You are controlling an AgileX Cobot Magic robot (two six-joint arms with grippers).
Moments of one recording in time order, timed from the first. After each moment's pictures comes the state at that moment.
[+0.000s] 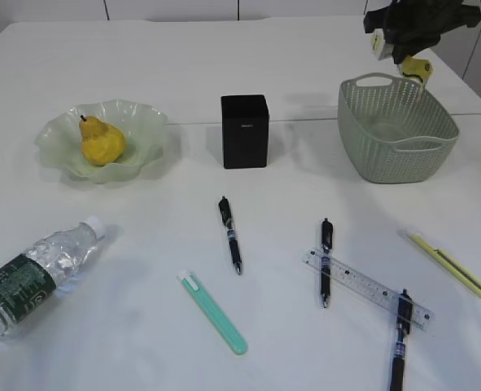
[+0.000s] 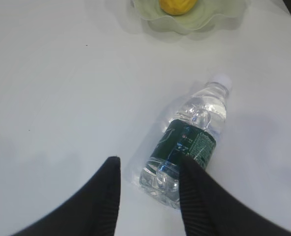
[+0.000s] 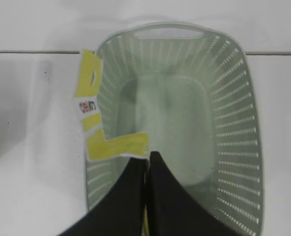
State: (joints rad) left arm -0.05 0.77 -0.45 0.02 0.44 -0.10; right arm 0.05 2.36 -2.51 -0.05 1.25 0.03
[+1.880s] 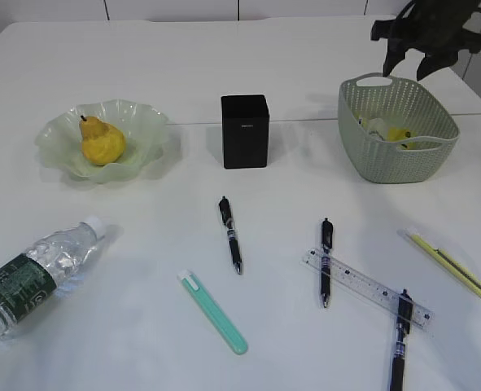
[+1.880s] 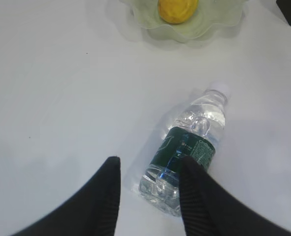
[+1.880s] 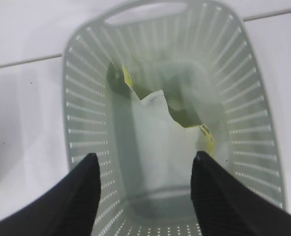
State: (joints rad) left arm -0.05 0.77 -0.45 0.02 0.42 -0.10; right arm -0.01 2.43 -2.54 0.02 1.25 0.17
